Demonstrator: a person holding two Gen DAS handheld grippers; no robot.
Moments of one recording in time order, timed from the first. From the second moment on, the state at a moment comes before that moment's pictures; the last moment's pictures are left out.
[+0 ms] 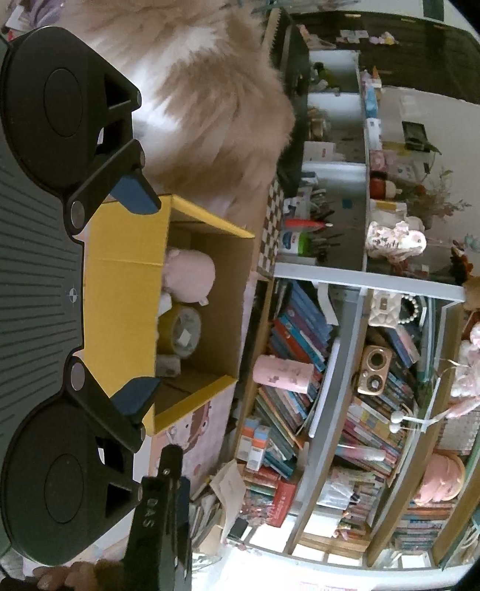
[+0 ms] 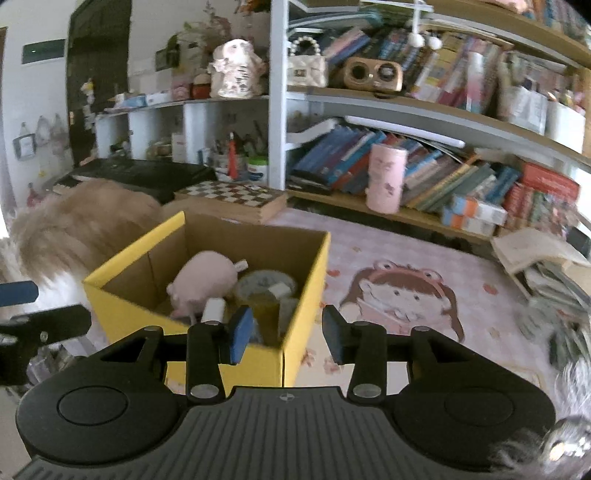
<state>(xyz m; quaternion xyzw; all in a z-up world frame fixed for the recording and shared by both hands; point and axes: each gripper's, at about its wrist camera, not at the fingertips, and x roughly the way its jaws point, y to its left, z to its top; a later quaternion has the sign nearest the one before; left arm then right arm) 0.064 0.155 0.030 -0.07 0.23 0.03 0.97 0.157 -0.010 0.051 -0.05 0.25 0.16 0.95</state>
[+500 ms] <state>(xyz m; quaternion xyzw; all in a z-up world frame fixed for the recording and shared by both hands) 0.029 0.135 0.010 -0.06 0.25 0.01 0.97 0.077 -0.033 0.027 -0.04 0.28 0.08 0.96</state>
